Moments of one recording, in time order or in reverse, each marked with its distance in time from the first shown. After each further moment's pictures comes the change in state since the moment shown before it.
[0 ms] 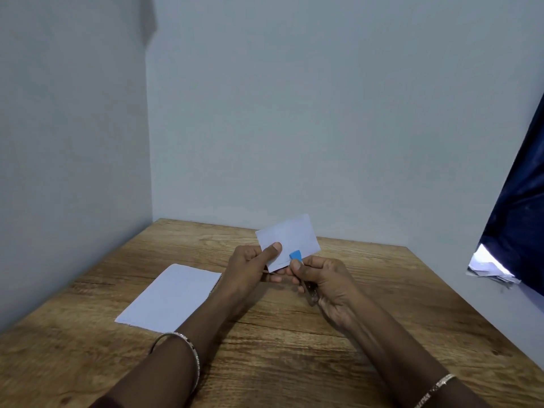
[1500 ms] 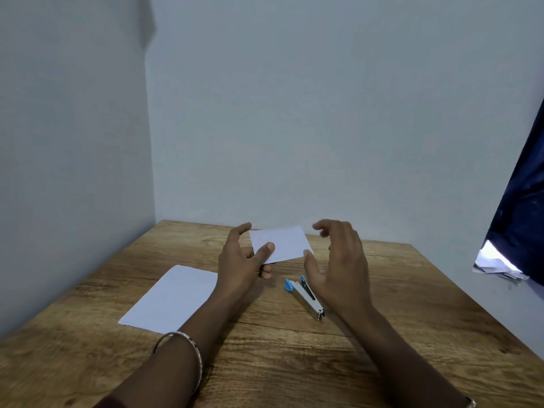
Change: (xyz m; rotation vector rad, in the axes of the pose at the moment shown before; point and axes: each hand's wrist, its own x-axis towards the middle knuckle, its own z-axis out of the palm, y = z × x) left_hand -0.006 0.014 -0.002 0.139 0.253 0.107; right_hand -0.009 -0.006 0.003 -1.107 0.511 -0.991
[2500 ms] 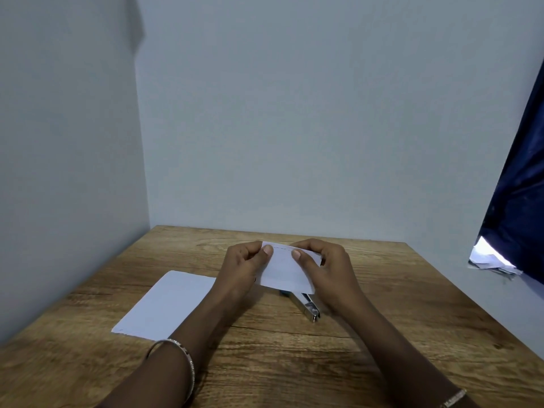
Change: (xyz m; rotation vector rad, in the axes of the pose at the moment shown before) left_hand -0.014 0.017 0.003 -0.118 -0.271 -0.097; right_hand 0.005 0.007 0.007 0.491 -0.273 0.374
